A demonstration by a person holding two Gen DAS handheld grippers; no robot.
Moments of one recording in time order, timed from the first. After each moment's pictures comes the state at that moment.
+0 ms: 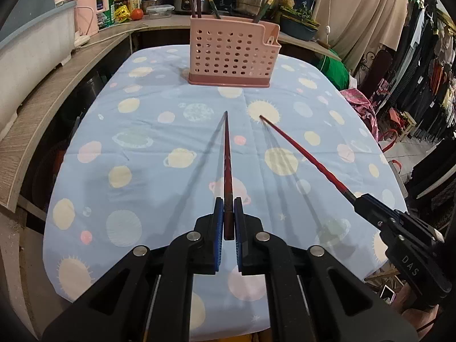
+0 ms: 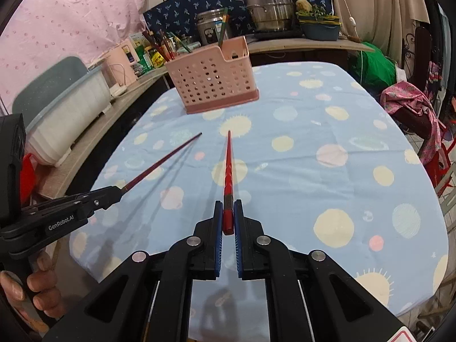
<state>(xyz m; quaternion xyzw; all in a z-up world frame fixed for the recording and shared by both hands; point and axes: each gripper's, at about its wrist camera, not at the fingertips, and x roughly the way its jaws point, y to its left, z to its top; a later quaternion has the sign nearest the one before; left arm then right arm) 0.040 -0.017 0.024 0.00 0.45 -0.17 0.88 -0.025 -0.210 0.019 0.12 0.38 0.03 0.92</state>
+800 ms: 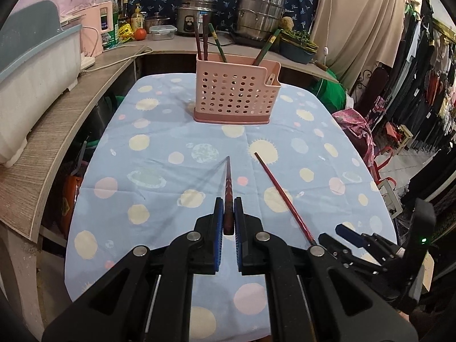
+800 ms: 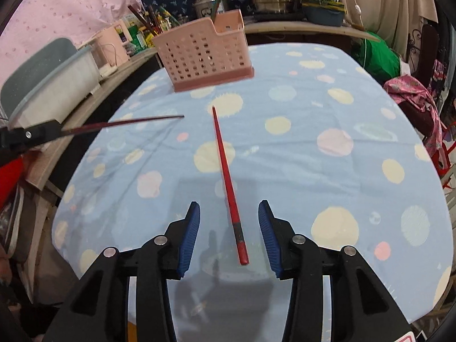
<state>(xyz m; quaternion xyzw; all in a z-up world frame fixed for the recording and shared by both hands) 0.057 -0.005 0.072 -0.01 0.42 -0.17 0.89 0.005 -0.218 -0.027 0.10 0.44 0.02 0.89</state>
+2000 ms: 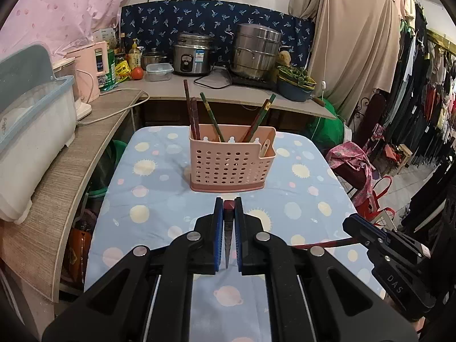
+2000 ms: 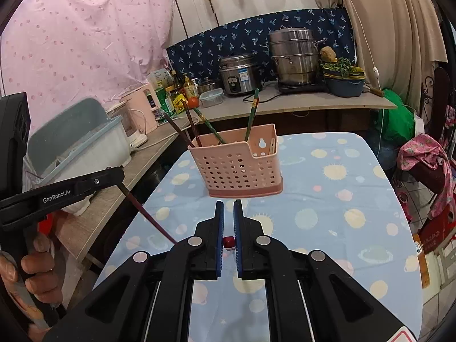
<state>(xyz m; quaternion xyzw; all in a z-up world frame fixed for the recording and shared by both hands) 0.120 -0.025 0.156 -0.02 0.35 -0.18 0.92 0.069 -0.217 0.123 0.11 0.30 0.07 0.95</state>
